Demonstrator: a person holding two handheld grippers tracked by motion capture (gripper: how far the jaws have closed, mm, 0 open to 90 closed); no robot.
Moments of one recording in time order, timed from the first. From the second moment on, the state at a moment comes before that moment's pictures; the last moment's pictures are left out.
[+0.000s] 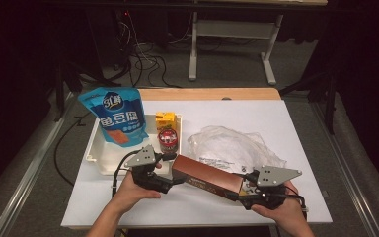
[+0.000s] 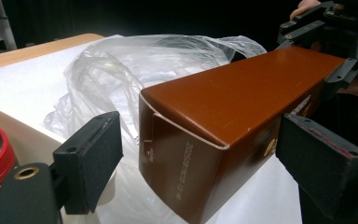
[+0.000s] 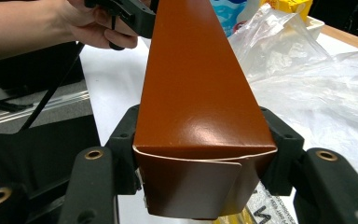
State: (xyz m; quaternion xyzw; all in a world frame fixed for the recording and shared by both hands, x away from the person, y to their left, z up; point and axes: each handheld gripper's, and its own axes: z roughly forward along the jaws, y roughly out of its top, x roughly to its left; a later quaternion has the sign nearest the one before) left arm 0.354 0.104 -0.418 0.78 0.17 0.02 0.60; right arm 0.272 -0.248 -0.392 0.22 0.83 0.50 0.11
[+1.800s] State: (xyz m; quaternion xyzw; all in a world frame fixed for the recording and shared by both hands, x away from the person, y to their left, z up) left arm 0.336 0.135 -0.413 0.77 0.12 0.02 0.63; right arm 0.279 -0.292 -0.403 0.33 0.77 0.53 0.14
